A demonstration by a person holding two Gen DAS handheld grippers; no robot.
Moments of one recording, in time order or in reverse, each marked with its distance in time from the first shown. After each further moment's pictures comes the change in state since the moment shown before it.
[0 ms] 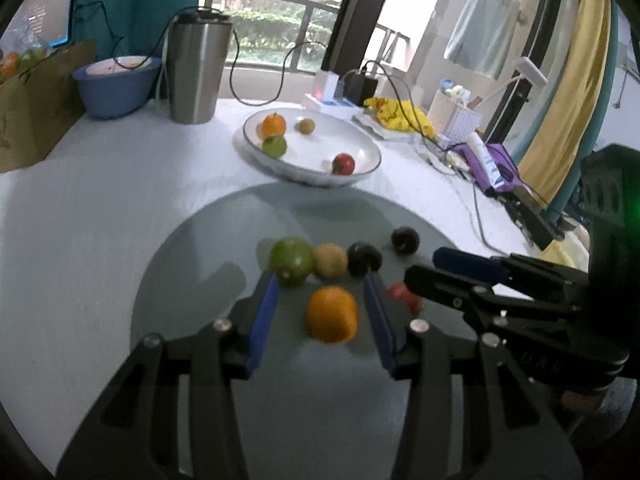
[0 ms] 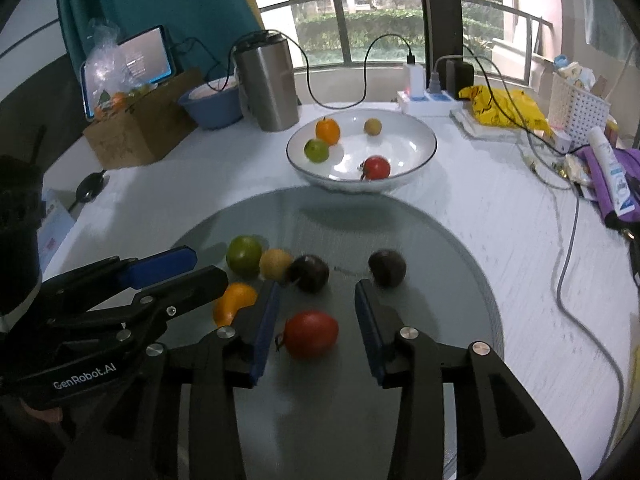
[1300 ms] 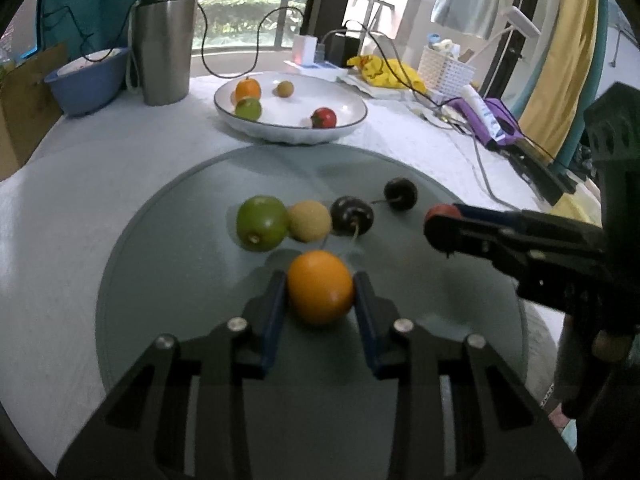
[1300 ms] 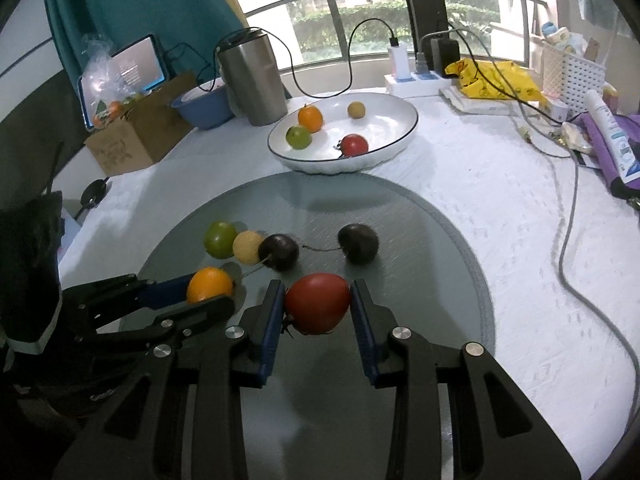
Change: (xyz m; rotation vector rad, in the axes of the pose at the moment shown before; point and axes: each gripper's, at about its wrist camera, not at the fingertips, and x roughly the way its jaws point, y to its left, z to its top) left arm 0.026 -0.019 -0.014 0.105 0.086 0.013; right arm 0.001 -0.036 -0.010 0.056 0.002 0.050
